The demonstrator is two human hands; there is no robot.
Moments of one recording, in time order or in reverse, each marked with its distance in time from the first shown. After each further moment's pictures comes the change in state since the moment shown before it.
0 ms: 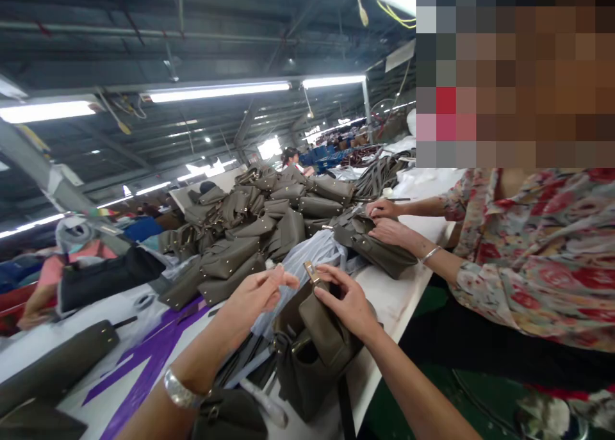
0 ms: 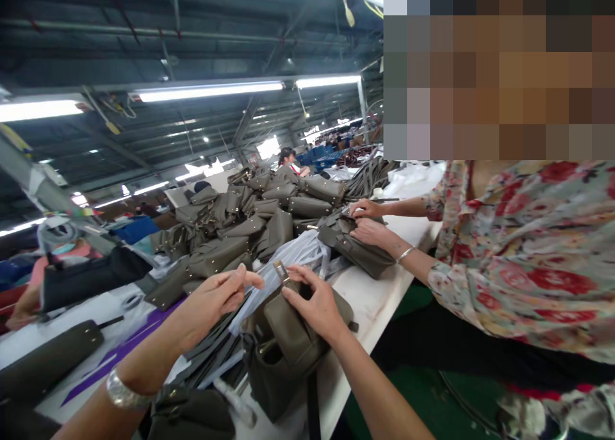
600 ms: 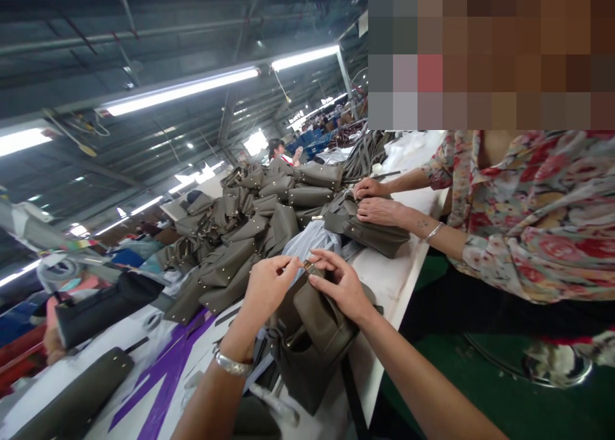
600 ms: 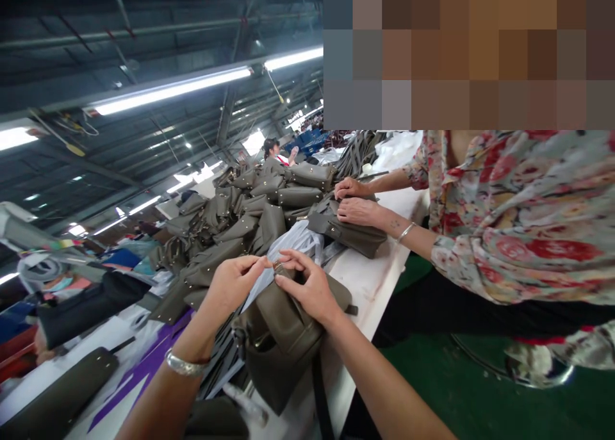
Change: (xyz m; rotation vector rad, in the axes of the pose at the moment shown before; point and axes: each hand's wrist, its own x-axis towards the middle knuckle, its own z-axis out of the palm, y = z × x) left_hand 0.060 -0.002 0.037 0.660 0.161 0.224; right_hand 0.013 0.009 -0.004 0.315 0.089 -0.019
